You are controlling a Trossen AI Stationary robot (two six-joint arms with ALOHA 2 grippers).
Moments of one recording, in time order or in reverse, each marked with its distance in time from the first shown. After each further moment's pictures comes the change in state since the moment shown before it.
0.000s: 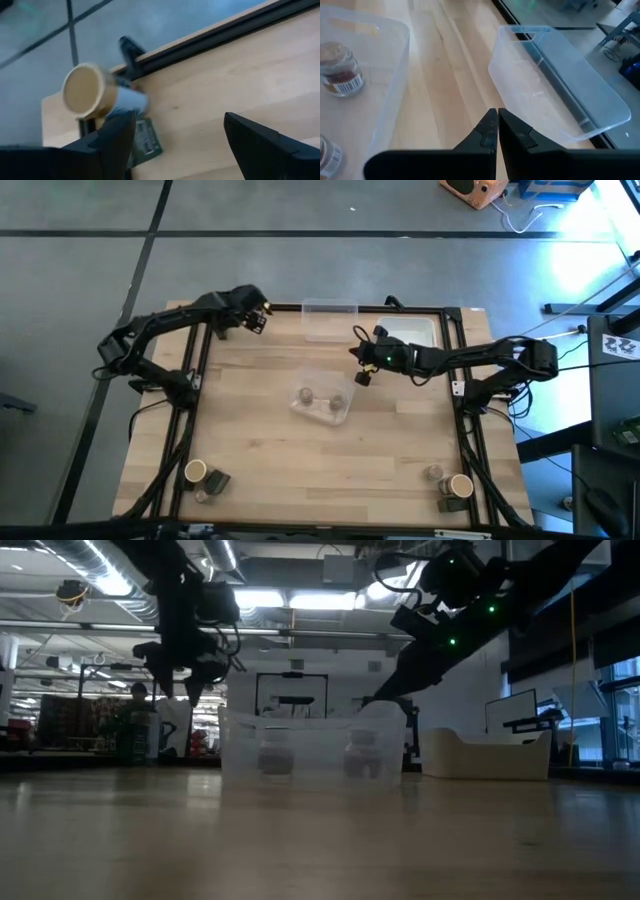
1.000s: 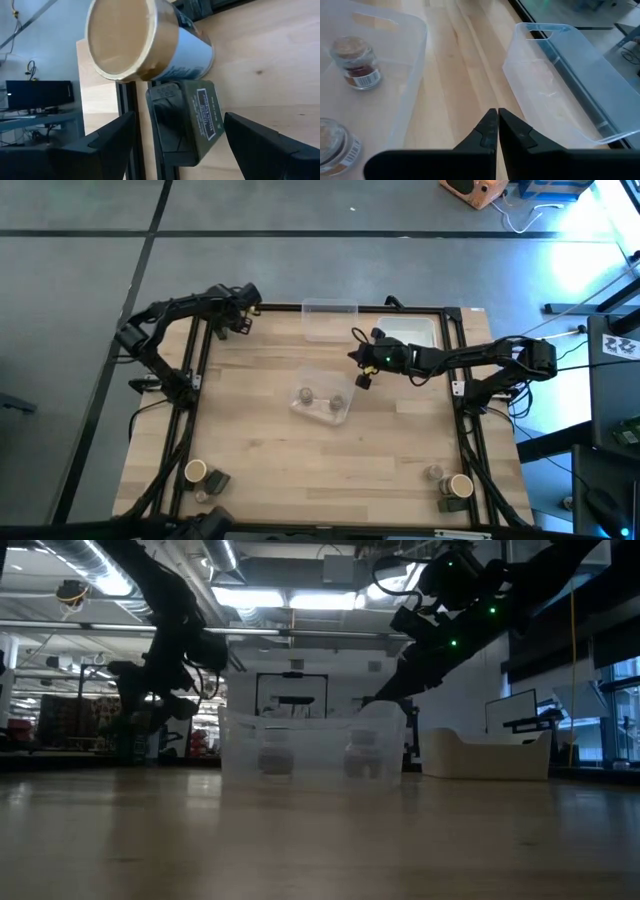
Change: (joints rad) left arm 0.175 0.186 -0.004 -0.147 -0.057 -0.078; right arm 0.001 0.007 0.000 -0.006 -0.064 -0.007
